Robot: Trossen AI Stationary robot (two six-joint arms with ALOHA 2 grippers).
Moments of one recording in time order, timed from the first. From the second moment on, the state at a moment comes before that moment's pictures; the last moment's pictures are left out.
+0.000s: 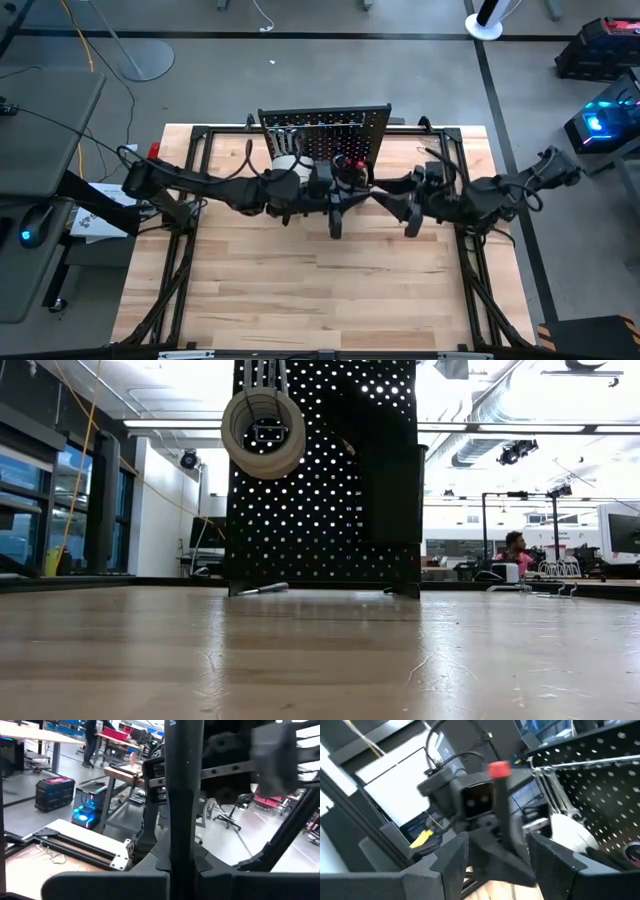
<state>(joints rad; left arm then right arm) -0.15 1.67 1.48 0.21 -0.31 -0.31 0.47 1.13 1.22 -0.09 0.72 0.57</state>
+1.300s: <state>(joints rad) -0.09 1.68 1.48 0.07 -0.27 -0.39 0.24 1.10 1.22 -0.10 0.62 0.44</state>
